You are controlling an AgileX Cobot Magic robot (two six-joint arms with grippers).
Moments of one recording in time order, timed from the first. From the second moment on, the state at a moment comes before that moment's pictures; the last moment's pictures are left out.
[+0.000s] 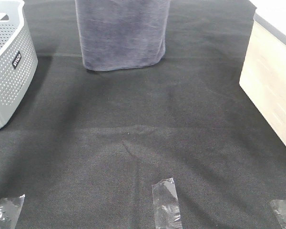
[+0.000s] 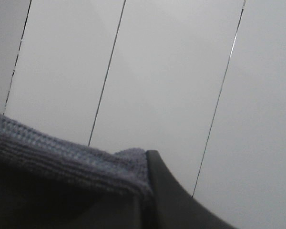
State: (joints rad) left arm -0.24 2.35 -2.62 0.44 -0.35 0.22; right arm 0.31 2.18 -2.41 -0.13 -0.07 -0.16
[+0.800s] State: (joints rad) left arm -0.25 2.37 -2.62 0.45 -0.26 0.19; right arm 0.30 2.18 -2.41 -0.11 0.07 -0.16
